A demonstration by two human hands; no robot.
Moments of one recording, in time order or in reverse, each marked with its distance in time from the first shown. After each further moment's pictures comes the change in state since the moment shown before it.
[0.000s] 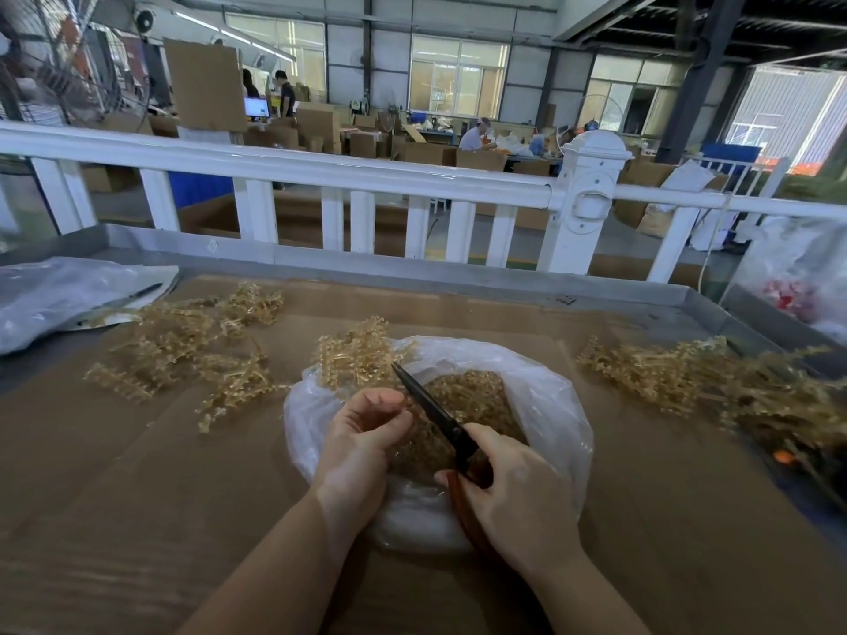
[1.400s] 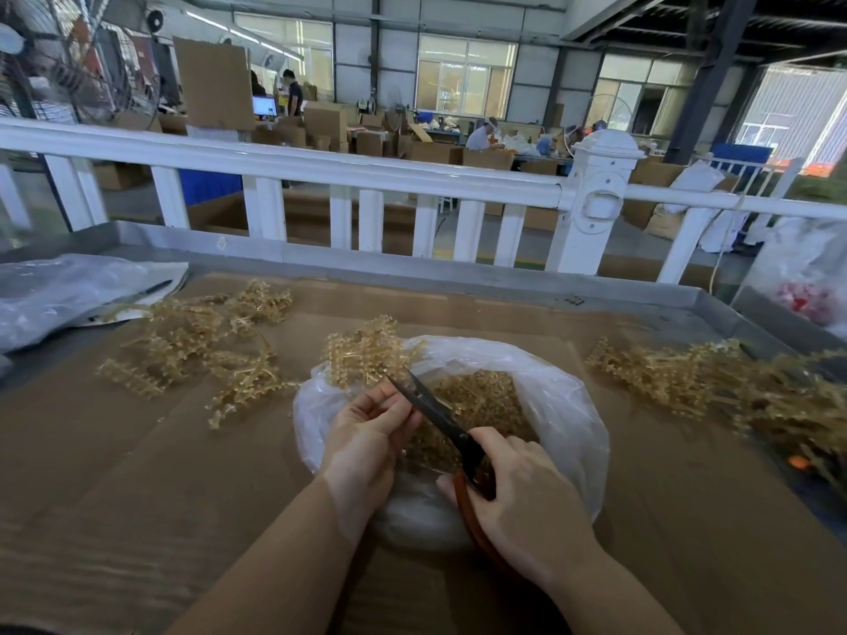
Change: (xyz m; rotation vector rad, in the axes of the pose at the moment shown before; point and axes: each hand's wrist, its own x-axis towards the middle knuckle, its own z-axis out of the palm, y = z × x) left_hand 0.009 0.008 0.008 -0.188 0.131 -0.149; right_hand 0.001 -0.005 -0.012 -0.023 -0.215 -0.001
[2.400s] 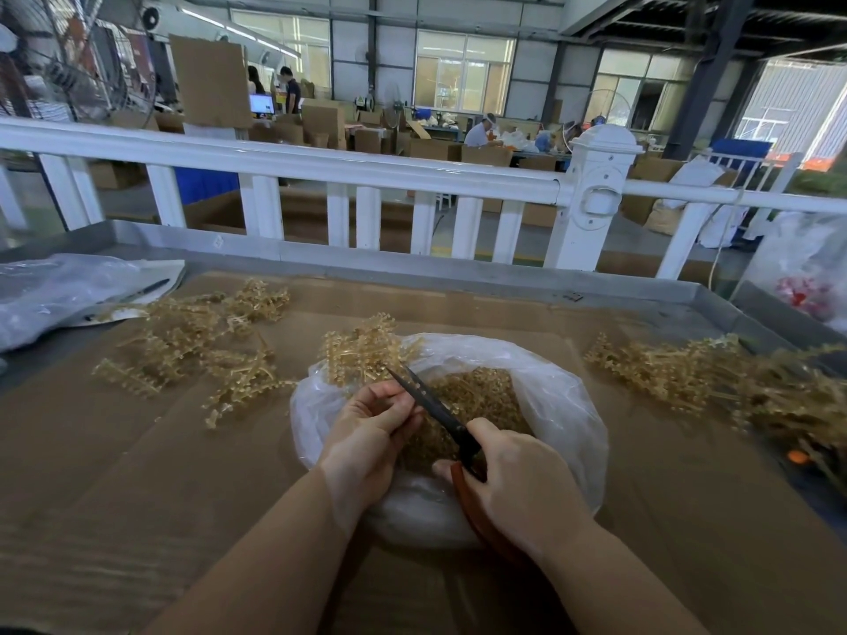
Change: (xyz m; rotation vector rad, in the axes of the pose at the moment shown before) left_hand 0.008 -0.002 -0.004 0.104 -0.055 -0.018; right_hand 0.015 0.001 0.000 -0.106 0.027 -0.110
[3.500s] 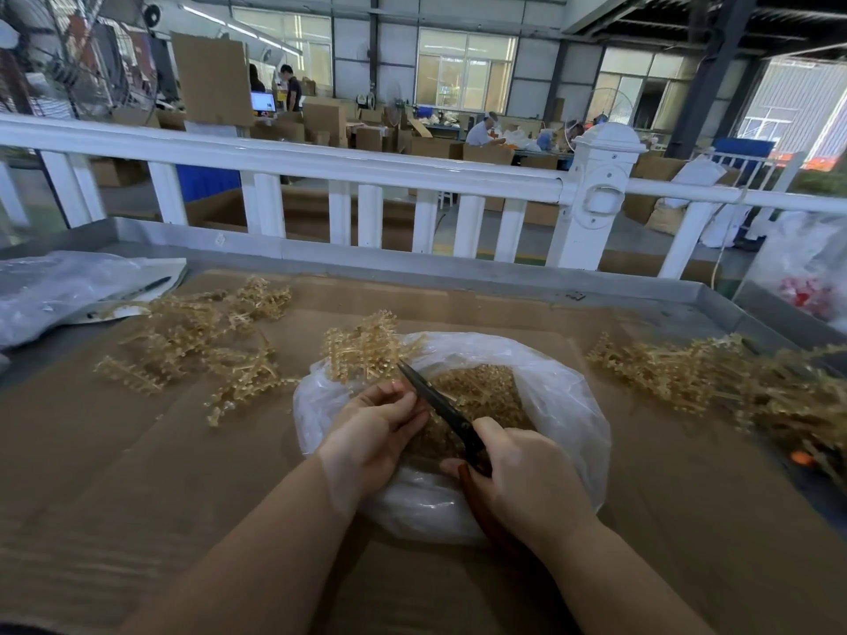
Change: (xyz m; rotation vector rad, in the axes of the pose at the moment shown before) left_hand 0.004 0.010 0.004 -0.011 -0.020 -0.159; right_hand 0.002 0.008 0.003 -0.055 0.019 -0.042
